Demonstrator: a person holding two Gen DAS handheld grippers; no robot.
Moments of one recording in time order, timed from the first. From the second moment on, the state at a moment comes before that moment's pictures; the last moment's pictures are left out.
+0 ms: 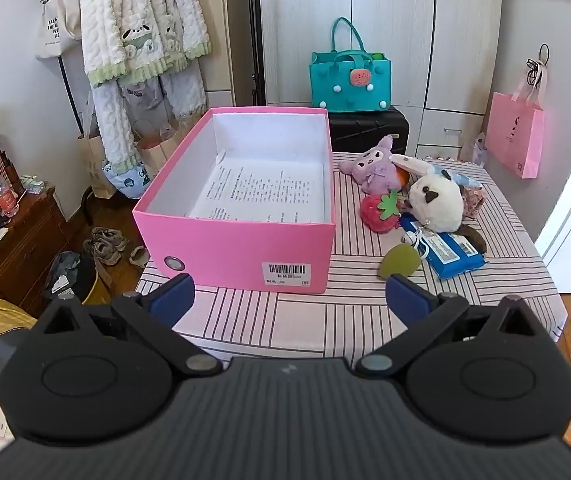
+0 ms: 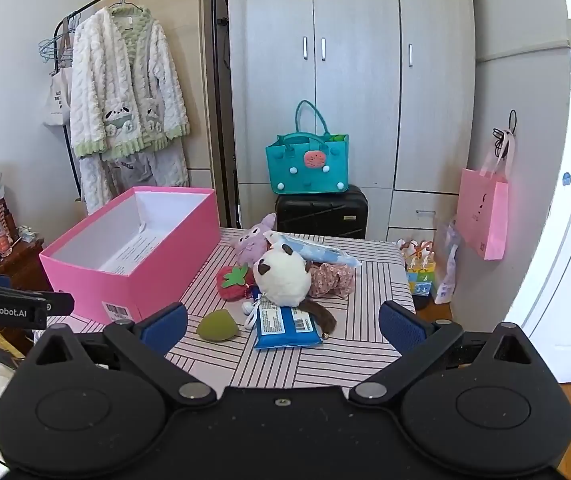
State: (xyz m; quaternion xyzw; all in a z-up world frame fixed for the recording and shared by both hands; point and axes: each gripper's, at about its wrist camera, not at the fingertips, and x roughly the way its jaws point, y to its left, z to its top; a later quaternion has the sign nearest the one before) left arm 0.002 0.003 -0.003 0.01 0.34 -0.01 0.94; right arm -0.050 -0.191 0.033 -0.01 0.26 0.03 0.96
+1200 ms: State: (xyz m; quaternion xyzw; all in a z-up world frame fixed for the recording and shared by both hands) left arm -0.022 0.007 -0.011 0.04 0.30 0.01 0.95; right arm -0.060 -0.188 0.018 -0.01 0.24 0.00 0.97
